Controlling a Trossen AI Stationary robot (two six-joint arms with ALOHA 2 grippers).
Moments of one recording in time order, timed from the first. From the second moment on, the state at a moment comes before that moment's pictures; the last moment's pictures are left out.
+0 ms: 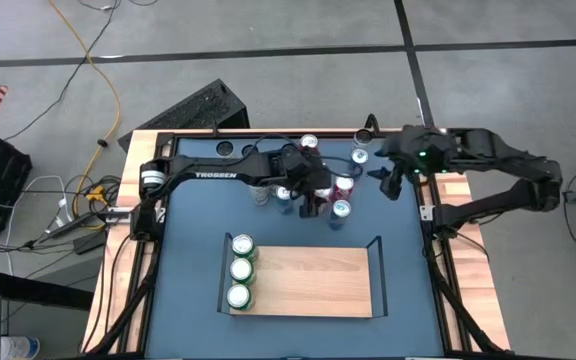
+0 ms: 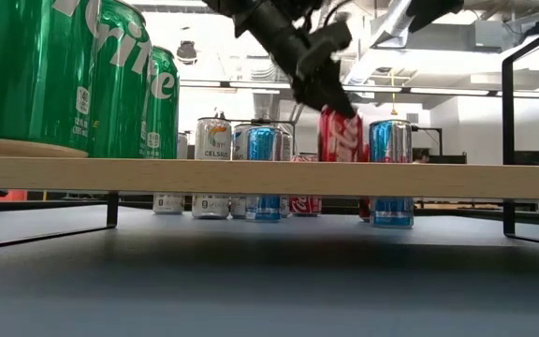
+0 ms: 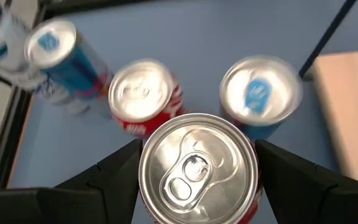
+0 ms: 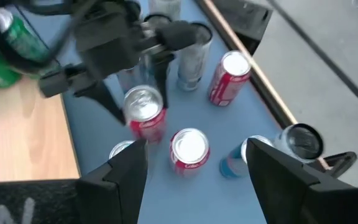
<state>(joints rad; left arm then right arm) 0.16 2.00 1.73 -0.39 0.02 0.24 -0.13 1.05 1.43 -1.15 0.27 0.19</state>
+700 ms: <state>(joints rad) -0.26 1.68 1.79 -0.67 -0.43 0.01 -0.12 0.92 1.44 -1.15 0.27 0.23</state>
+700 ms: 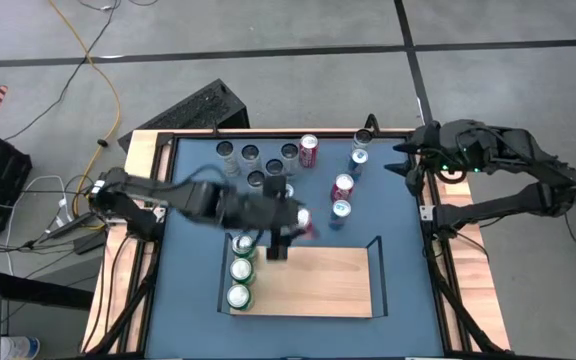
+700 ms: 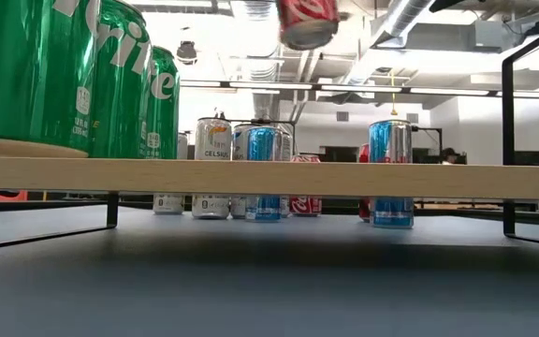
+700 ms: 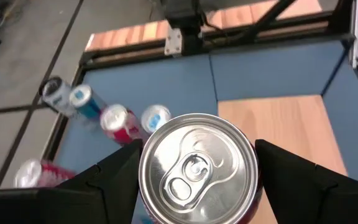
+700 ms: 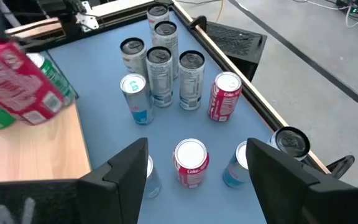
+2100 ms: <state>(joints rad) -0.69 1.73 1.56 -0.59 -0.69 -0.47 -0.06 0.92 1.44 -1.15 0.27 0.29</state>
